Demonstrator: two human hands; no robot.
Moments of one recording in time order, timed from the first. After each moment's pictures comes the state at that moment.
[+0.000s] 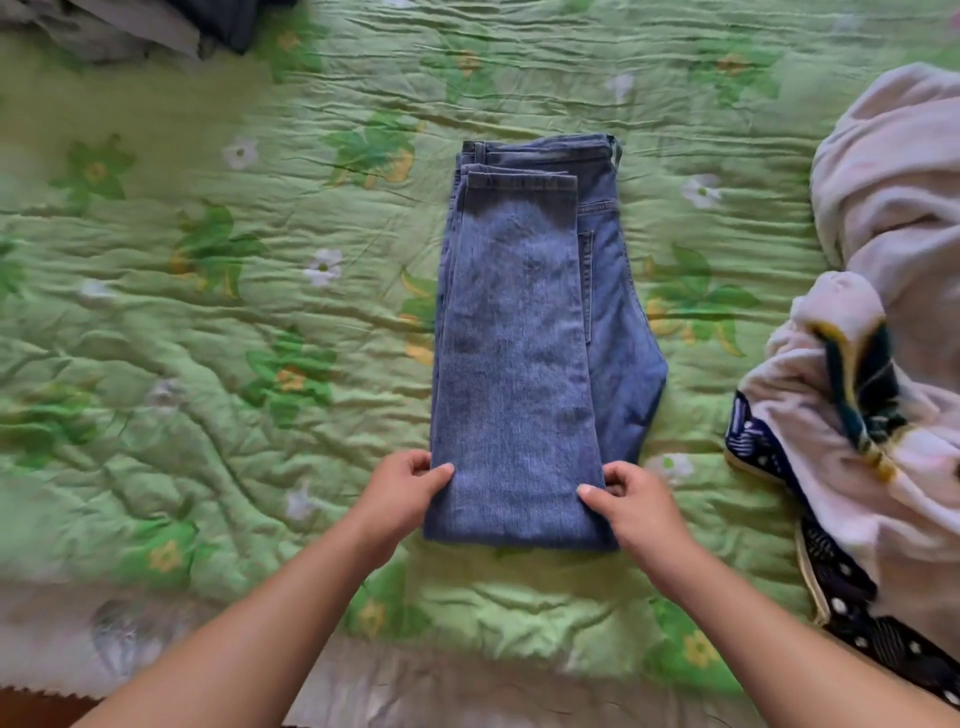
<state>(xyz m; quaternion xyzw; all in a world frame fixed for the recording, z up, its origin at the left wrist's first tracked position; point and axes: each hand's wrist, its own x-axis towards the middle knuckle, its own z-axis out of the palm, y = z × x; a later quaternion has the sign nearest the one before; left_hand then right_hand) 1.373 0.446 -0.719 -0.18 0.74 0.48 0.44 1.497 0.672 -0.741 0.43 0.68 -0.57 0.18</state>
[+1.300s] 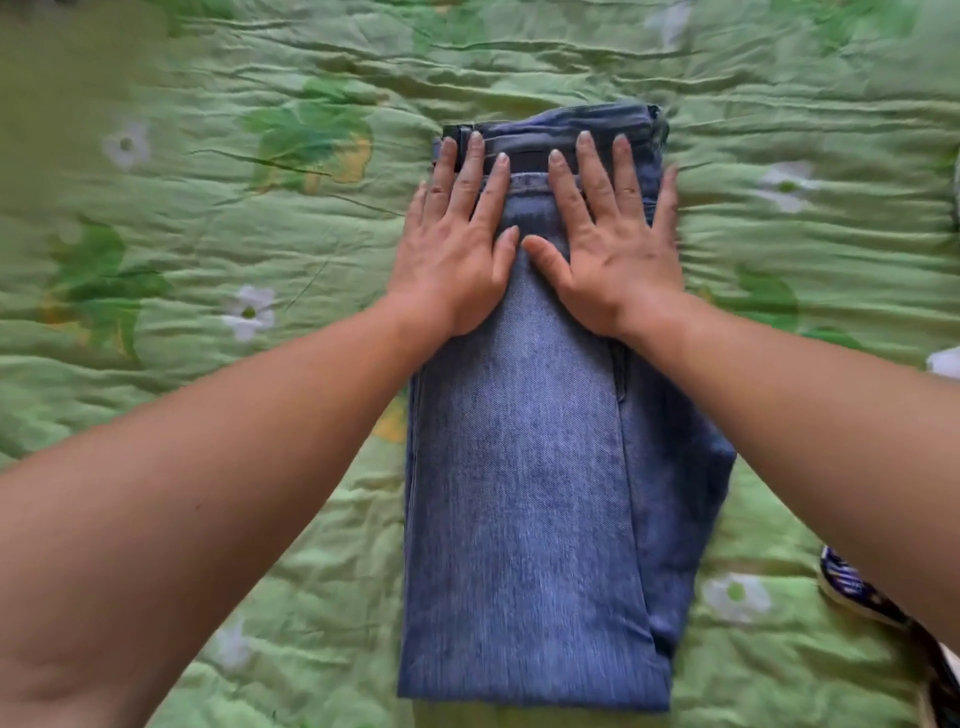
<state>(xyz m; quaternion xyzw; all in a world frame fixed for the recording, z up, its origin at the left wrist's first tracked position) 1.121 0.614 -0.793 0.33 0.94 0.05 0.10 1.203 0.781 -0.801 0.12 0.99 -0.06 0.06</state>
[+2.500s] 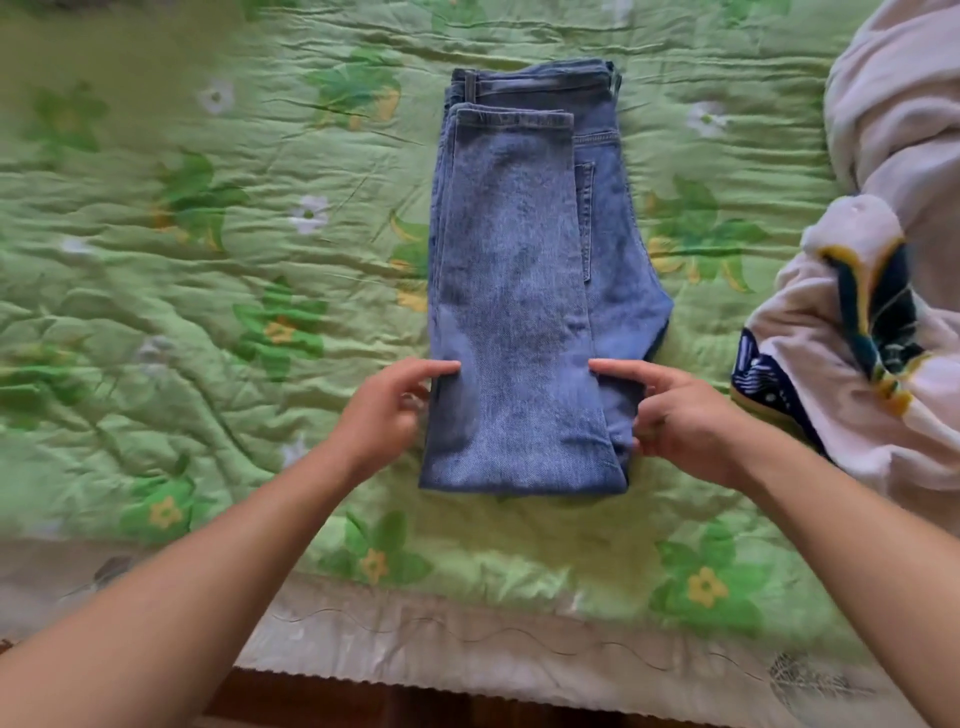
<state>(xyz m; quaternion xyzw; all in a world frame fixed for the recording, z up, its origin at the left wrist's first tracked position) 1.347 0.434 -0.721 0.19 0.85 0.40 0.29 1.478 0.725 -0.712 0.39 0.53 -0.72 0.24</state>
